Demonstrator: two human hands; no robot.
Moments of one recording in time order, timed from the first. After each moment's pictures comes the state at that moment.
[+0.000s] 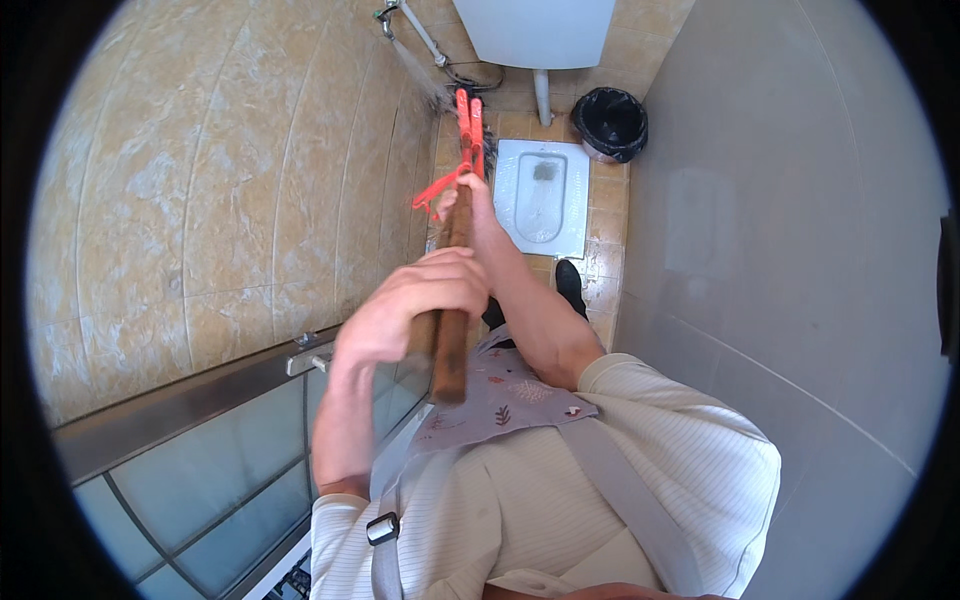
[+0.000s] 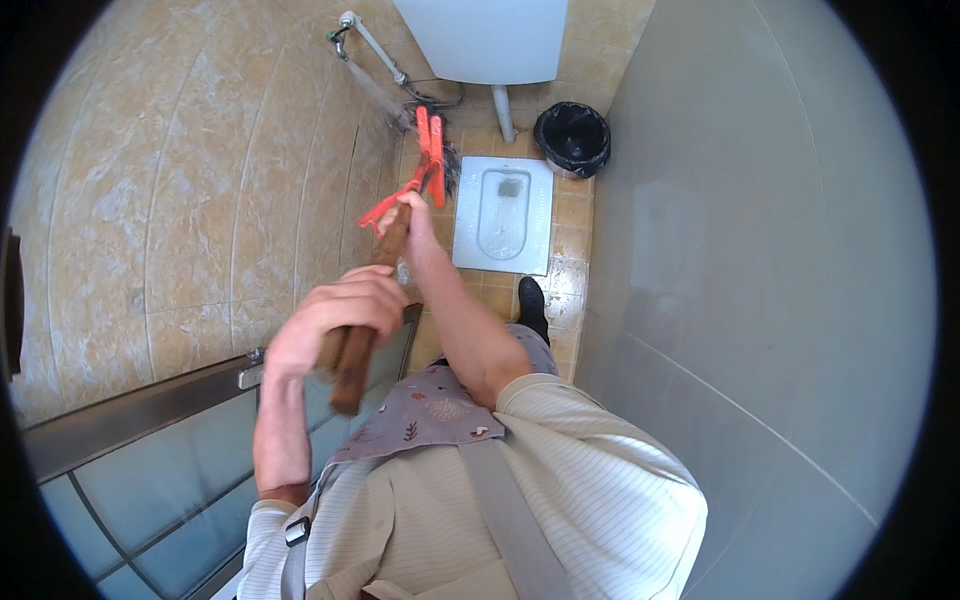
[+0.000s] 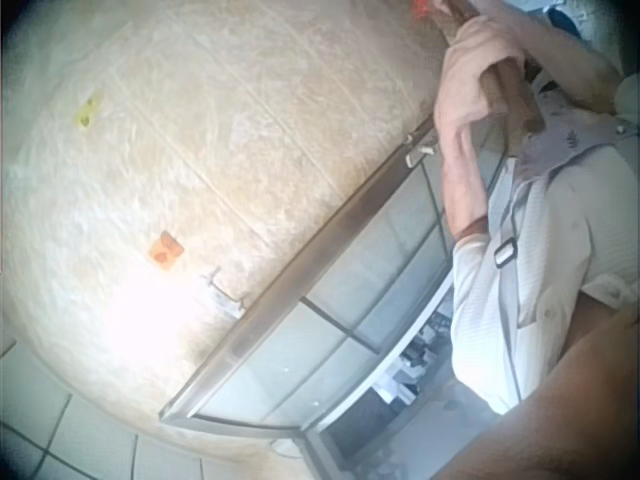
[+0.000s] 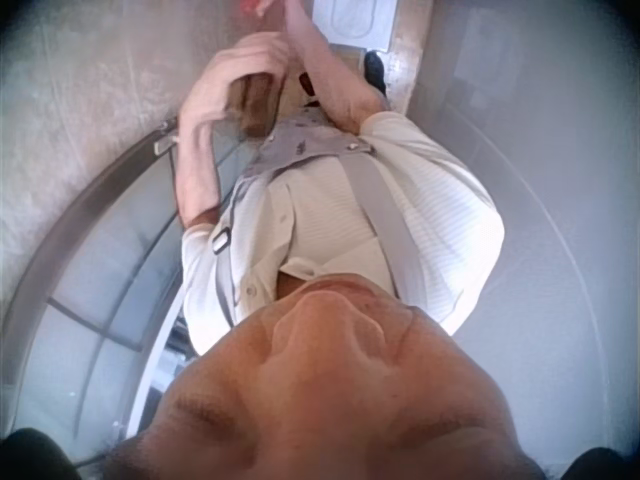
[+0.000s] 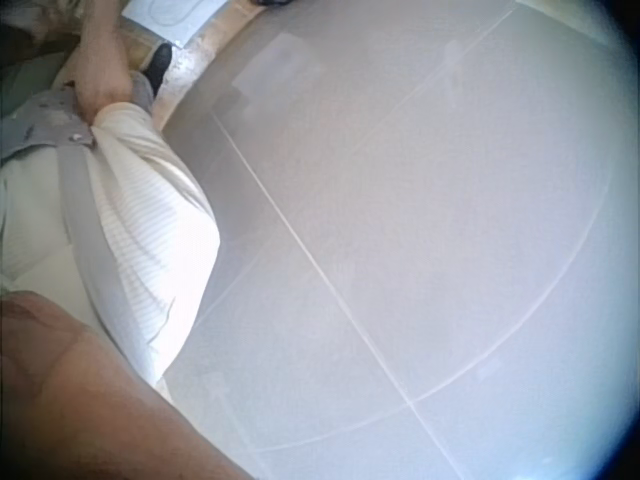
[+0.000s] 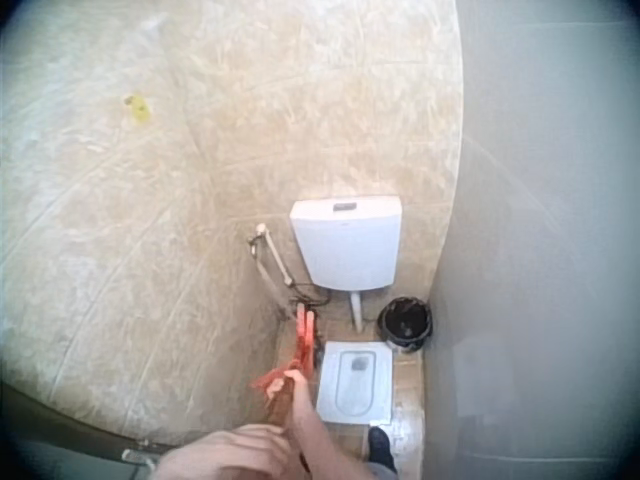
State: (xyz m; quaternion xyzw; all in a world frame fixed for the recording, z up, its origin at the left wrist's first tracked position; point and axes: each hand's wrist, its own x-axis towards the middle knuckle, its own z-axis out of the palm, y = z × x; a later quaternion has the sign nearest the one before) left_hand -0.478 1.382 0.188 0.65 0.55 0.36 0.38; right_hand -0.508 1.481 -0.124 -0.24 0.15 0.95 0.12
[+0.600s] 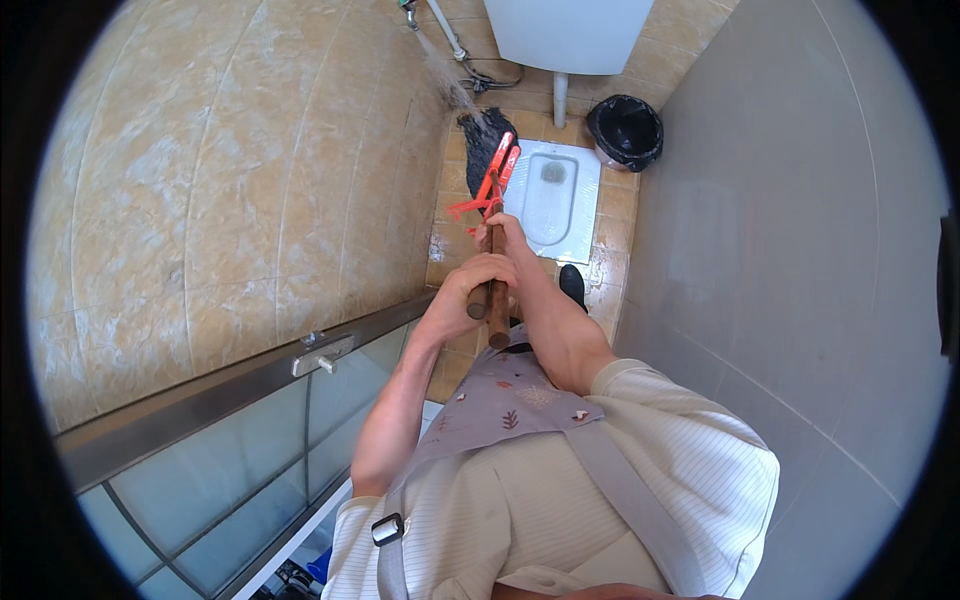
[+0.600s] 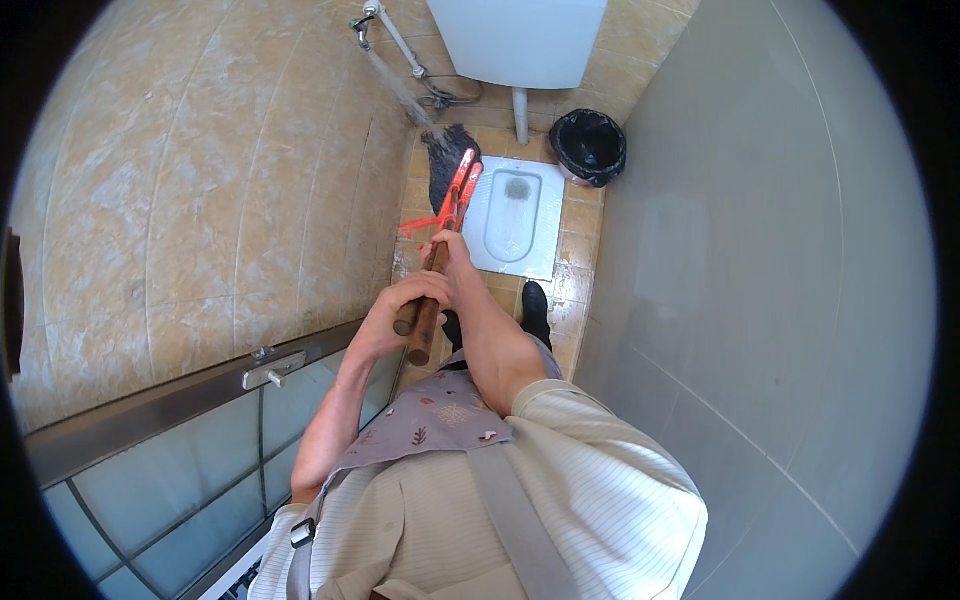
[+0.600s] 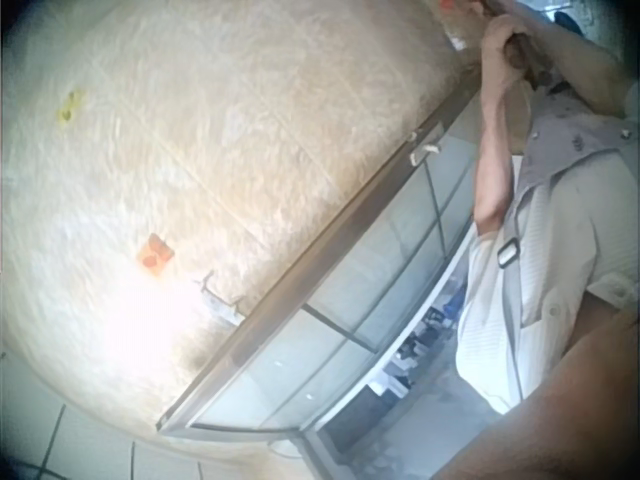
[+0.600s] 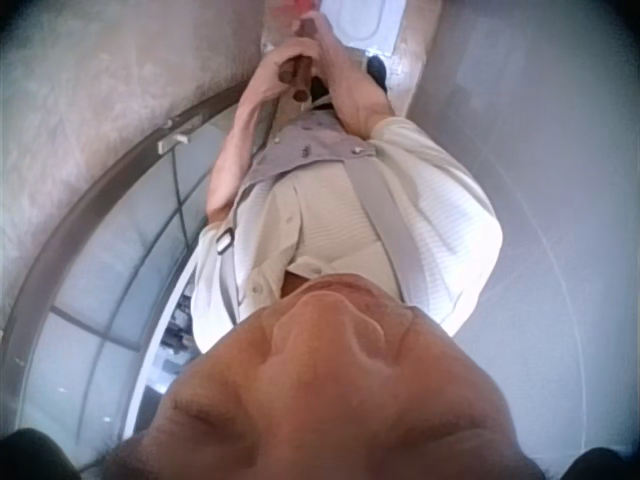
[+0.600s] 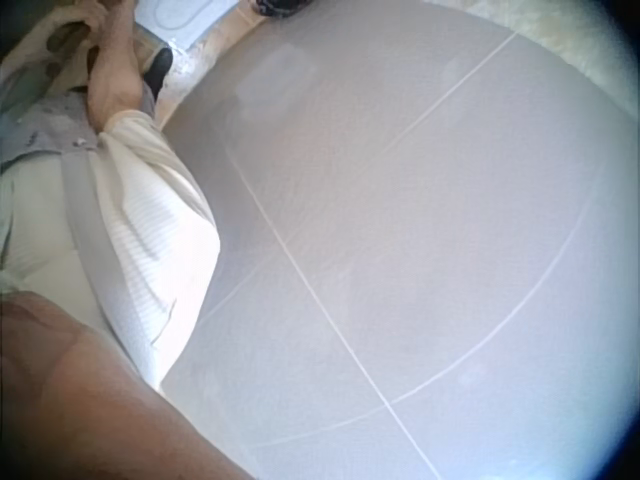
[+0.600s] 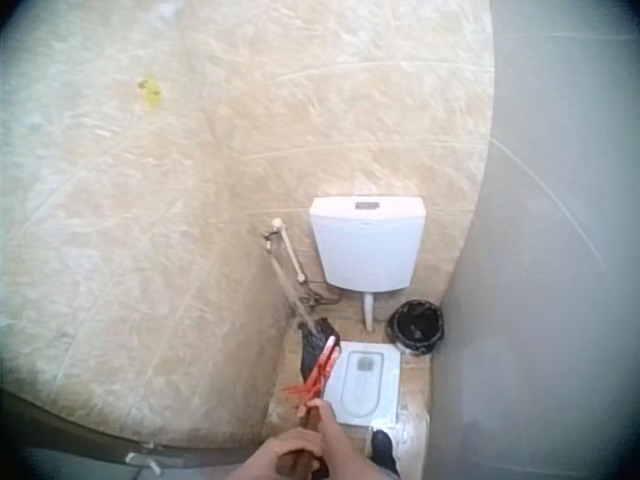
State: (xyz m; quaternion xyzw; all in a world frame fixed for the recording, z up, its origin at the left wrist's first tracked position) left_hand -0.480 1.348 0.043 0.52 0.64 0.42 0.38; right_hand -0.473 1.455 -0.221 -0.34 0.12 0.93 -0.02
